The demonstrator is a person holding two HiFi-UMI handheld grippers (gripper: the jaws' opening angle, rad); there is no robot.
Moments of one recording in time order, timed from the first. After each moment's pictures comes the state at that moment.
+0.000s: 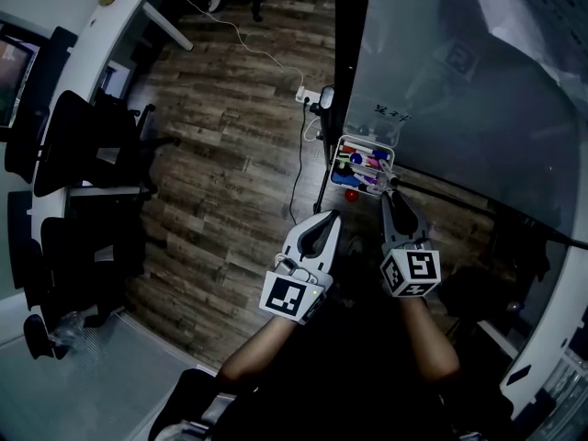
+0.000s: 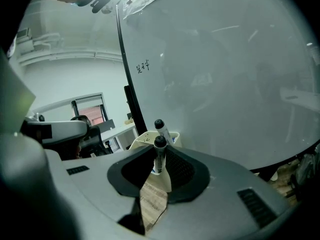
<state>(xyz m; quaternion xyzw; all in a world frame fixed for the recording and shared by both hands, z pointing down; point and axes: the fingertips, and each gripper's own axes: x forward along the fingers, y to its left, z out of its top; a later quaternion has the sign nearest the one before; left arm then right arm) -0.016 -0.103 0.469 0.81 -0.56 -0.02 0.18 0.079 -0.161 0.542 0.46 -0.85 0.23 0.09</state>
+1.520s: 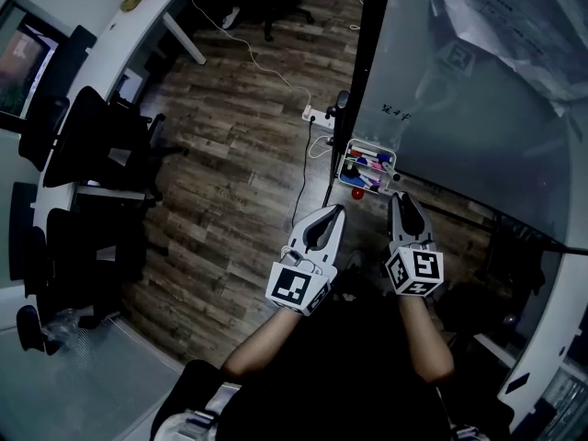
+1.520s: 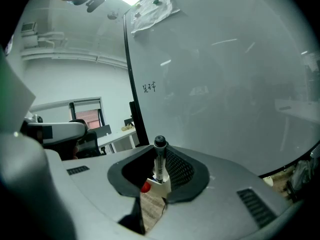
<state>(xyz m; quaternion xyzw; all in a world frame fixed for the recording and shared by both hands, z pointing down) -0.027 -0.088 0.440 0.81 -0.57 -0.04 0.13 0.089 -0.151 0.504 0.49 -0.85 0.19 0.07</state>
